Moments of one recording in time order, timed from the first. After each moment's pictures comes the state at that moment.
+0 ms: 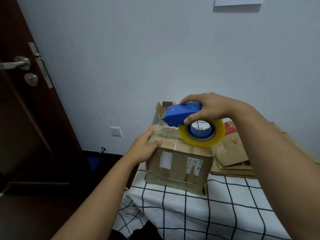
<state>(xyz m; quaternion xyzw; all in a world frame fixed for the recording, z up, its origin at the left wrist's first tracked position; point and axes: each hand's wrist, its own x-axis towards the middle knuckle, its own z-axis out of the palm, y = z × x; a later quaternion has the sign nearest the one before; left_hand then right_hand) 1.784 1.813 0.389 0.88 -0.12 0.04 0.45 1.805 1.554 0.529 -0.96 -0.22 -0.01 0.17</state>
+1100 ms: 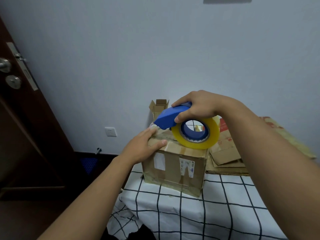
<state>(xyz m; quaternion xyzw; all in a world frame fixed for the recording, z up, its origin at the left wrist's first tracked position) 1.812 1.795 0.377 0.95 -0.17 0.05 0.27 1.811 1.553 0.528 -0.96 -0.21 0.00 0.16</state>
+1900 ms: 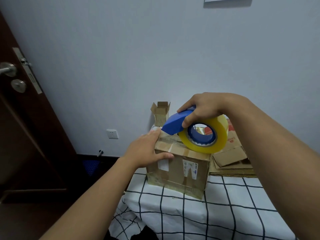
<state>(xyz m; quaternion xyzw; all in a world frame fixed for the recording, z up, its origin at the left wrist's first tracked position) 1.801 1.790 0.392 0.95 -0.26 0.08 0.17 1.806 1.553 0.542 -0.98 -0.18 0.06 0.09</state>
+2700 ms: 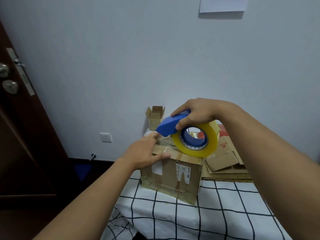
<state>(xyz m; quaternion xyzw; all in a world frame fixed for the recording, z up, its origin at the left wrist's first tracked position) 1.810 1.779 0.390 0.94 -0.27 0.09 0.17 1.801 1.552 0.543 -0.97 -0.19 0.05 0.11</state>
